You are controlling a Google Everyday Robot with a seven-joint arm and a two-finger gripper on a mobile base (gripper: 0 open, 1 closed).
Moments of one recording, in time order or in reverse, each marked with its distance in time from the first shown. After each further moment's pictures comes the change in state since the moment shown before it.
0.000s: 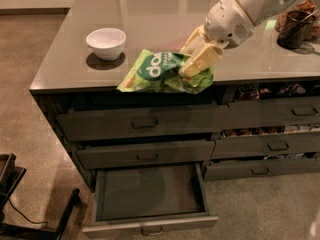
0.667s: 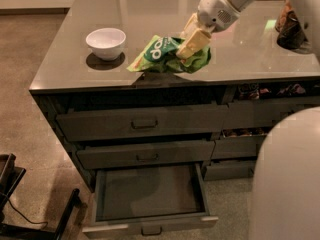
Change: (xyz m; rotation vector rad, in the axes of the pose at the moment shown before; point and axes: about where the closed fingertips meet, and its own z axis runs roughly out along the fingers) arm 0.021 -0.087 -0.004 0.147 0.137 0.085
